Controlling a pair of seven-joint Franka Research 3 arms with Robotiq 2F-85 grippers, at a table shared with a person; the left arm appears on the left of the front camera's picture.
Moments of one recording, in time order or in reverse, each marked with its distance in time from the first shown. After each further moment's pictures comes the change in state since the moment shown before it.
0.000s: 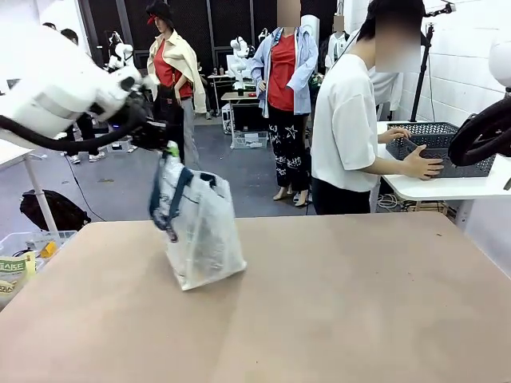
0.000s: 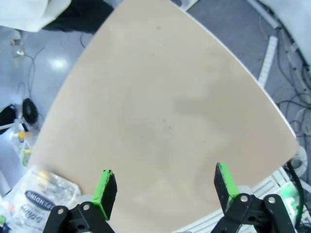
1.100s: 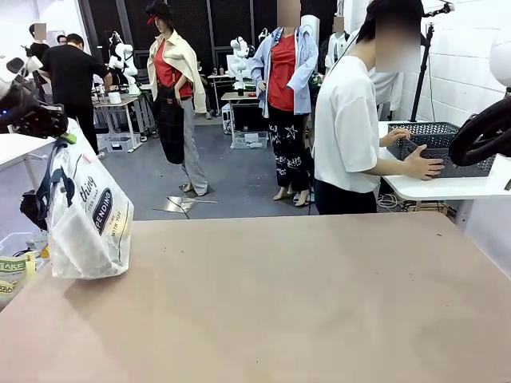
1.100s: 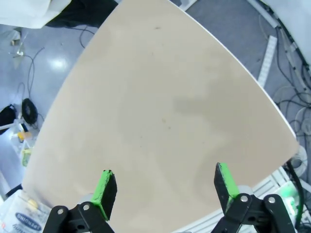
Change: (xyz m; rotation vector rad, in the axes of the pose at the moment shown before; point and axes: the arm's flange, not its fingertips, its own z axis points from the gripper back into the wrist) left arm -0.028 0.134 0.133 0.239 -0.114 0.266; right arm 0.000 -0.001 0.000 -0.001 0.001 -0.001
